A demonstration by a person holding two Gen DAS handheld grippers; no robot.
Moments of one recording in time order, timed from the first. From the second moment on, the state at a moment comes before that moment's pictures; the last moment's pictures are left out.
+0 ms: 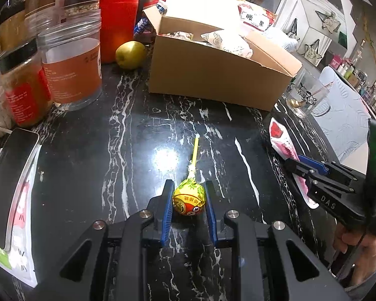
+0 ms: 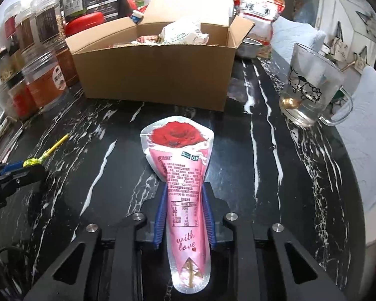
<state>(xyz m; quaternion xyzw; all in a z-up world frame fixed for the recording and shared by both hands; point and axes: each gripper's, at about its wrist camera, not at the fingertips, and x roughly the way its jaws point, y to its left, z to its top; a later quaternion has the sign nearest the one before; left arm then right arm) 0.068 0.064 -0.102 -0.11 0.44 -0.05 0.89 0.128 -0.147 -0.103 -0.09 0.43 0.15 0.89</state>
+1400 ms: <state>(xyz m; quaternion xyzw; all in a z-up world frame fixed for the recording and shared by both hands) 0.078 0.028 0.009 -0.07 0.31 -0.12 0.94 0.084 -0.159 0.002 0.01 0.33 0.25 0.91</state>
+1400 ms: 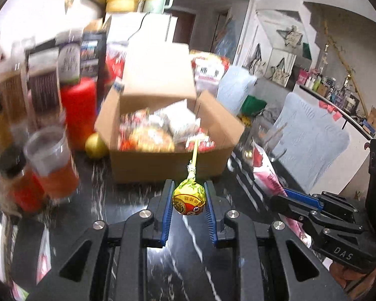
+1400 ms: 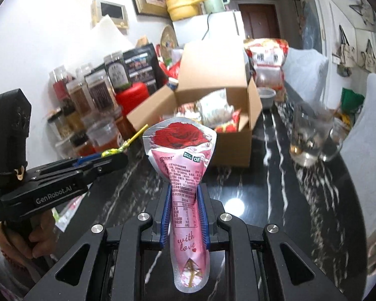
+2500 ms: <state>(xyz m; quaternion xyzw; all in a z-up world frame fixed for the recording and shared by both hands) 0.230 0.039 0.109 -0.05 0.17 -0.12 0.98 0.266 -0.128 0.078 0.00 0.24 0.28 0.93</state>
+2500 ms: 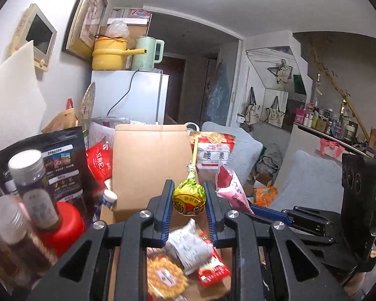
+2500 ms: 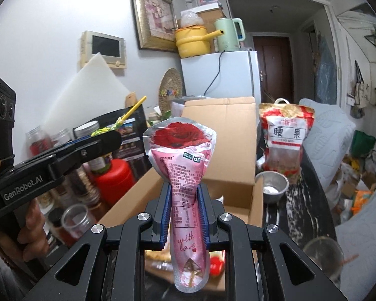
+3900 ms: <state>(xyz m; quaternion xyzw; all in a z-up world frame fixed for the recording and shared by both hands) 0.388 0.053 -0.028 -0.02 0.41 -0.04 0.91 0.407 -0.082 -0.029 -0.01 0.43 0.25 0.87</state>
